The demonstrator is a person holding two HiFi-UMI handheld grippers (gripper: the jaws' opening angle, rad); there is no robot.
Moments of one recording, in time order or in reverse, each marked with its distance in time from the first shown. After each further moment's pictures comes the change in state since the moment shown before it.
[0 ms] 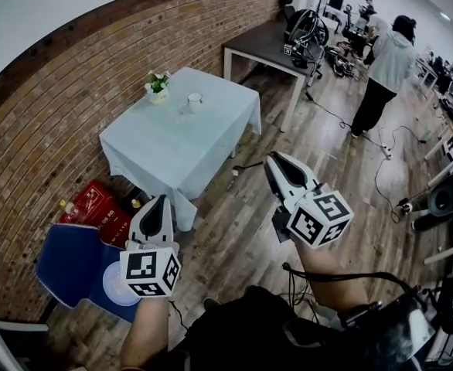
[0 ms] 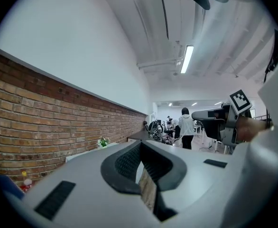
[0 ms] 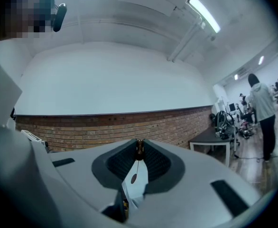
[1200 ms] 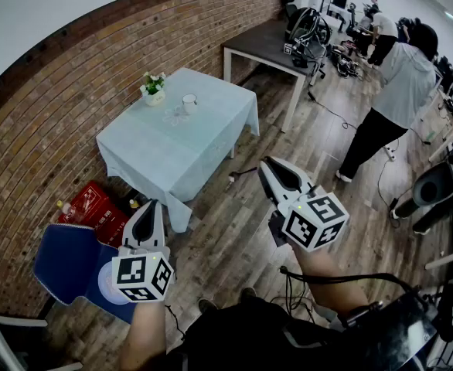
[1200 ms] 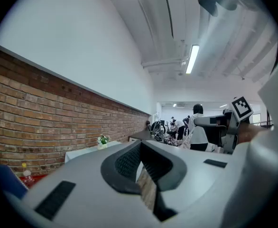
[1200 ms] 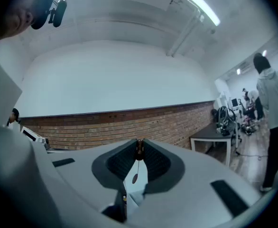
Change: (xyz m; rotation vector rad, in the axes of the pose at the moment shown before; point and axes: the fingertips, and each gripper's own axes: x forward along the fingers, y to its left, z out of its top) left arm 0.010 -0.030 -0.002 -0.054 0.004 0.058; right arm -0.011 -0.038 -0.002 0.012 0.058 0.040
